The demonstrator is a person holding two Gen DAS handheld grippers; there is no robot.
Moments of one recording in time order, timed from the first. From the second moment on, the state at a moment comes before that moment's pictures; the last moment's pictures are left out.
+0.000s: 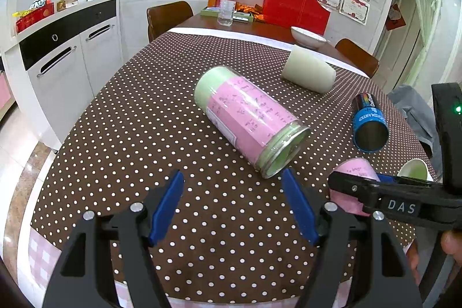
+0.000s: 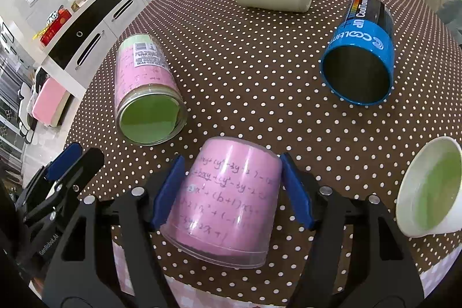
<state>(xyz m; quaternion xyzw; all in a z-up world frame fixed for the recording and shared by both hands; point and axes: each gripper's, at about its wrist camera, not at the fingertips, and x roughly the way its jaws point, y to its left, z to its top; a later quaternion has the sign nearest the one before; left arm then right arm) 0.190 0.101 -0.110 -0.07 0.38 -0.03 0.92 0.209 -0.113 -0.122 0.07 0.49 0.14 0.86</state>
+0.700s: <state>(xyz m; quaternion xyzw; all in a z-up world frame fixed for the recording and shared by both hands) 0.189 0.078 -0.111 -0.06 0.38 -0.04 0.92 0.190 -0.120 -0.106 -0.03 0.38 0.11 0.92</state>
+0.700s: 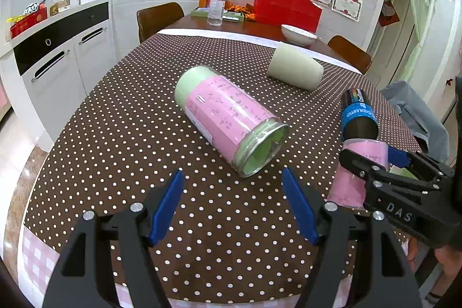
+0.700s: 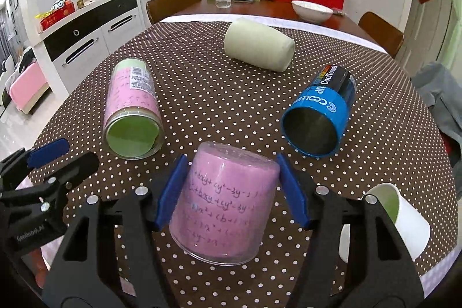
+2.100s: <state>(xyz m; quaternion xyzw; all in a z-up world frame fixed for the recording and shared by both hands) 0.100 0.029 -0.059 -0.02 0.26 -0.09 0.96 0.069 -0.171 -0.059 0.01 0.23 0.10 0.97</state>
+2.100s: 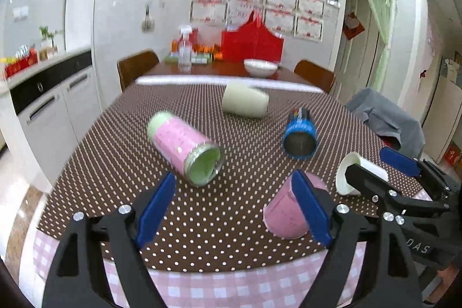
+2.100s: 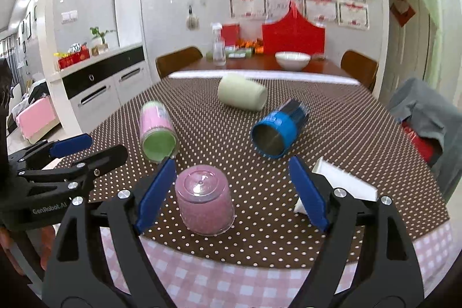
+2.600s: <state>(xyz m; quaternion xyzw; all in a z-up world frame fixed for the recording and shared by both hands) 0.029 0.003 -0.015 0.03 0.12 -0.05 0.99 0.011 -0.188 -0.028 0.00 0.12 0.08 0.99</state>
